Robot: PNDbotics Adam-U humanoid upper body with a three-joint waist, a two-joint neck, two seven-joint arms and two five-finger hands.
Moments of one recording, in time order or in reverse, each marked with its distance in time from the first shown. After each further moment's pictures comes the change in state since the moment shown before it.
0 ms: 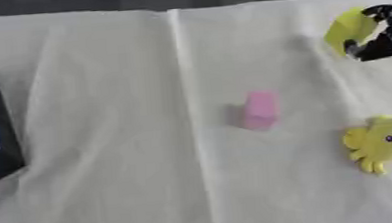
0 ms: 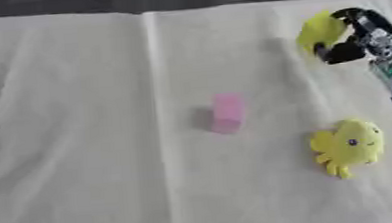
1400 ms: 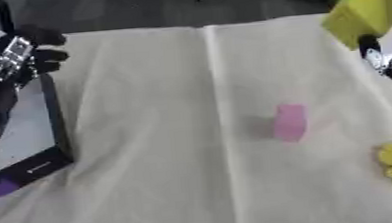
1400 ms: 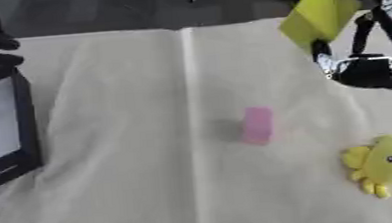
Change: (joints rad) left arm -0.225 0.256 -0.208 -0.080 0.045 0.265 -0.179; right arm 0.212 0.067 0.063 -0.738 0.160 -0.018 -0.069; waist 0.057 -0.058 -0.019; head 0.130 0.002
